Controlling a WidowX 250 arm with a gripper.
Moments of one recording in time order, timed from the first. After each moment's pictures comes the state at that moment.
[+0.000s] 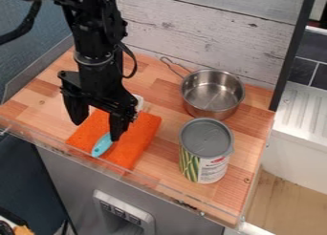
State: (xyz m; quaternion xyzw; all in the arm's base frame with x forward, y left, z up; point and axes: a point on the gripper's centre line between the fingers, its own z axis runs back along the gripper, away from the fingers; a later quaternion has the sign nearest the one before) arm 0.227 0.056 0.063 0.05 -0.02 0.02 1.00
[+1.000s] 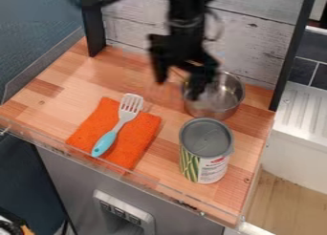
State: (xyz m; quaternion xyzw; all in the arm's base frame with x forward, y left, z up) arm 0.339 -0.024 0.071 0.03 -0.07 -0.07 0.99
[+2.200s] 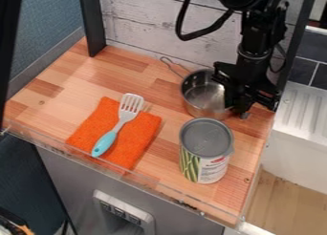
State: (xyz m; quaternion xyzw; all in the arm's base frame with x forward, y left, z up) arm 0.384 -0.084 0.015 0.02 -0.04 -0.11 0.99
